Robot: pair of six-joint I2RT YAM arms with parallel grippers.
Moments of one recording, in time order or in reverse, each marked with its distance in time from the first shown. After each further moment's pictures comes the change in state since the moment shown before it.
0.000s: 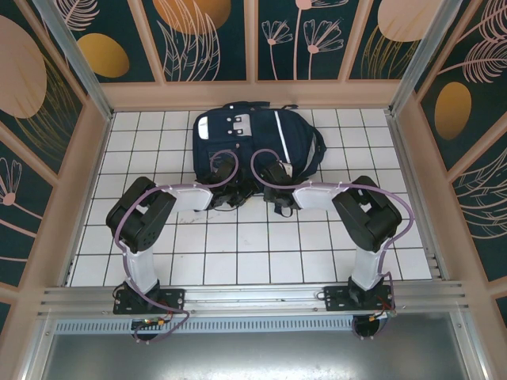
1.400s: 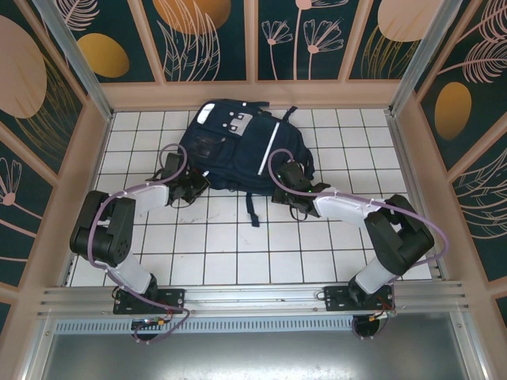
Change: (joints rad) left arm 0.399 -0.228 -0.172 -0.136 0.059 0.215; right arm -0.043 -0.267 -0.155 -0.014 -0.093 -0.051
